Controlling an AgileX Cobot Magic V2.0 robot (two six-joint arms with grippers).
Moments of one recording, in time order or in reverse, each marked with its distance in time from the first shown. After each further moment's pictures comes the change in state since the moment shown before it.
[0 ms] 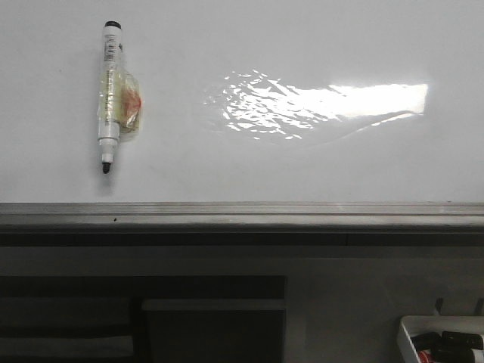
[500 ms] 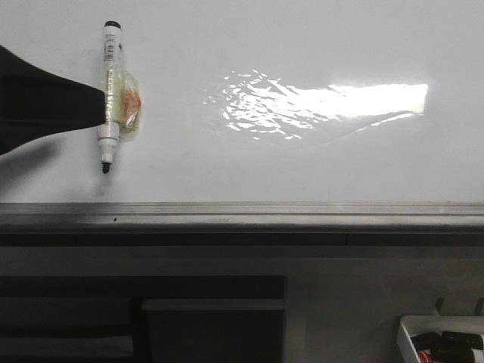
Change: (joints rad) left arm -0.200 0.410 -0.074 -0.075 -0.103 -0.058; right arm 0.000 0.000 0.000 0.000 0.000 -0.002
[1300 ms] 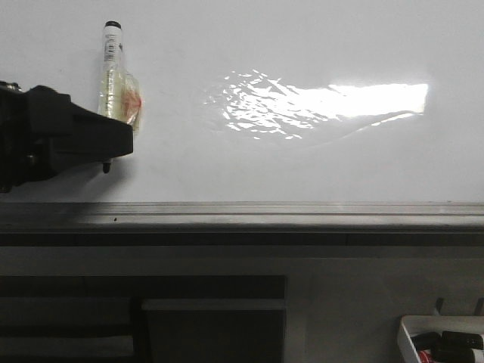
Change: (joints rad) left arm -0.010 0.223 -0.033 -0.040 -0.136 -0.060; right arm 0.033 0.000 0.000 0.001 -0.016 0.000
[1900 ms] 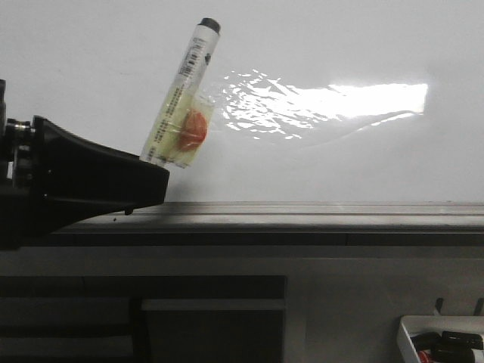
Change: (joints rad) left arm 0.000 -0.032 0.000 0.457 -0.071 0.003; right arm 0.677 0.229 -0.302 0.060 0.236 -0.006
